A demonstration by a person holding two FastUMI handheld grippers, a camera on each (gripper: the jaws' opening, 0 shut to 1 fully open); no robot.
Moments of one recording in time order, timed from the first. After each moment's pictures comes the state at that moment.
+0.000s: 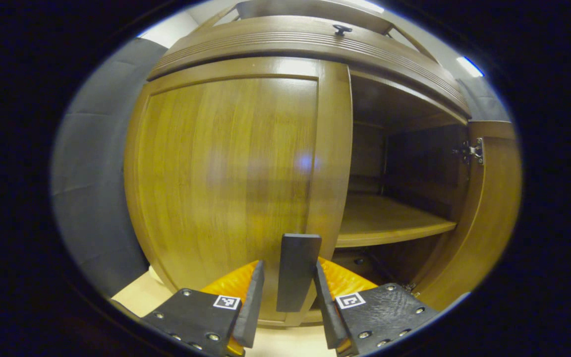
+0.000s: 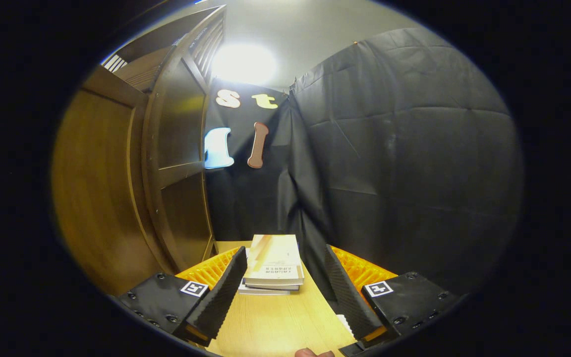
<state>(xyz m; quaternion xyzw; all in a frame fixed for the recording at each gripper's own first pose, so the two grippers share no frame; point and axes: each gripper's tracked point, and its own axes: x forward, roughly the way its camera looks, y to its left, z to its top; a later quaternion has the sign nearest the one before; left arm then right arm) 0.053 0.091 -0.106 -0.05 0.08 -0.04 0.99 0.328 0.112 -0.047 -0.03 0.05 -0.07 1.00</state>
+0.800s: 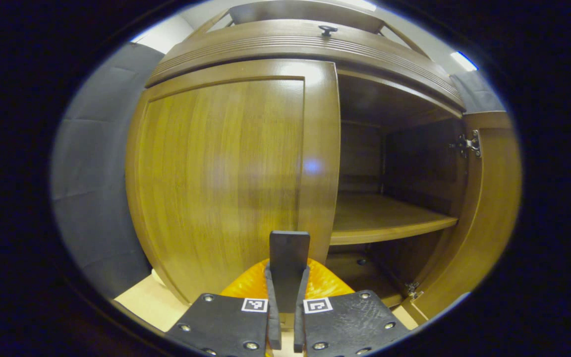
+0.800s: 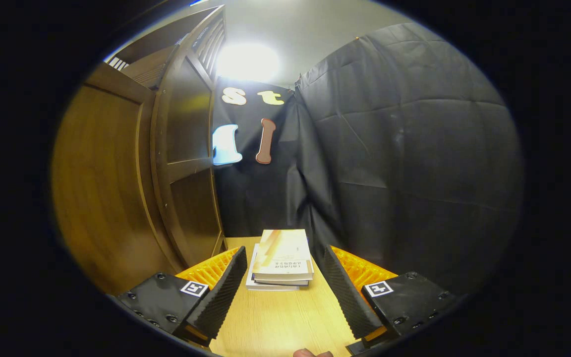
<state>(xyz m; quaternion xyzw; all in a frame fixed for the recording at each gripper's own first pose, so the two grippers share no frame) 0.040 0.087 -0.108 -0.03 0.07 -0.01 1.00 0.318 0.121 -0.053 -0.02 0.06 -0.05 1.00</state>
